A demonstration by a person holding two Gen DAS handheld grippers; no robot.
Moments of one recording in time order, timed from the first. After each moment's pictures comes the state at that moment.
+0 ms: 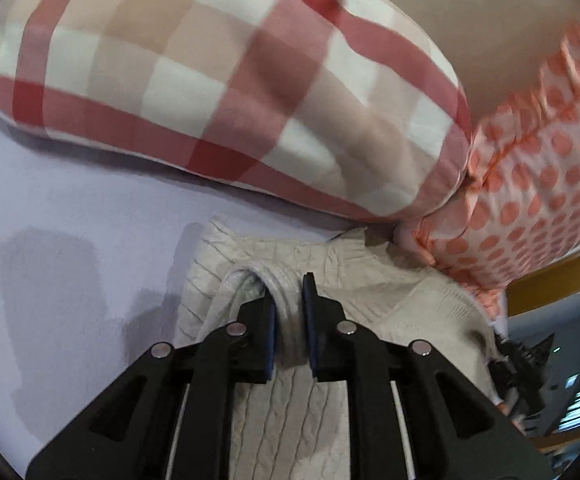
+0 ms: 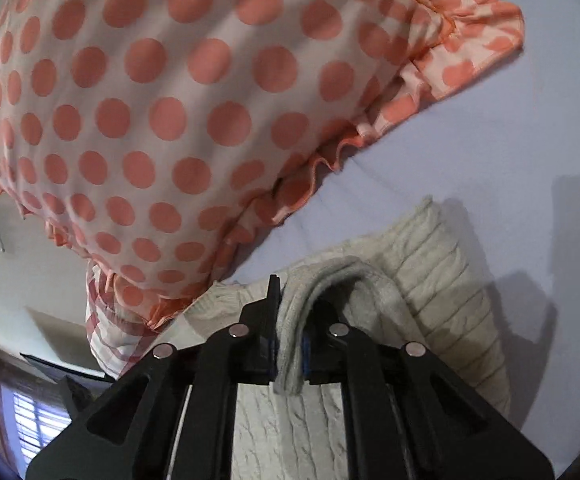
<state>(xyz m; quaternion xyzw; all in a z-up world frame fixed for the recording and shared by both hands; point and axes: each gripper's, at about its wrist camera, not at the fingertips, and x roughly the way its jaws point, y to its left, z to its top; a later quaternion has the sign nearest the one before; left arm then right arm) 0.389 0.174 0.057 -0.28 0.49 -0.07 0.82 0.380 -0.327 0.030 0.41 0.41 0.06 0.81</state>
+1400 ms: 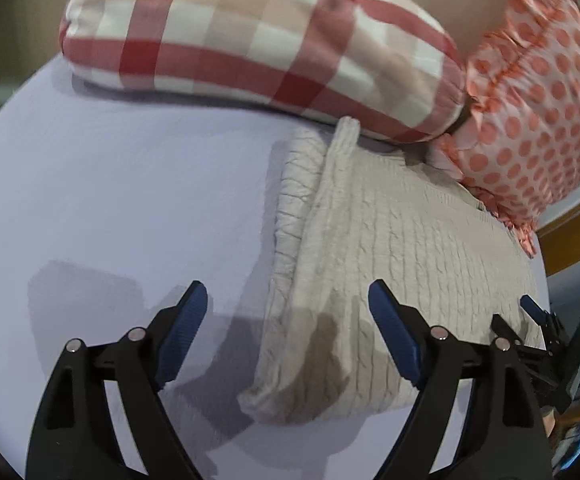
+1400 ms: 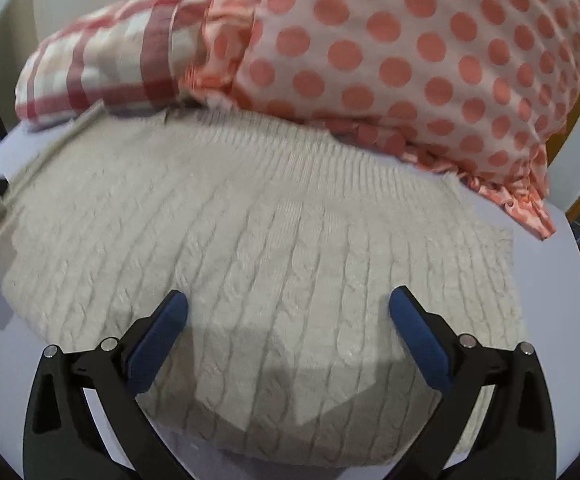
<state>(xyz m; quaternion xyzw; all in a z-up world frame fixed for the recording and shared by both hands) 0.304 0.195 0.061 -0.18 0.51 -0.04 0.84 0.303 -0.141 0.045 -0.09 0.43 0.07 0.89</state>
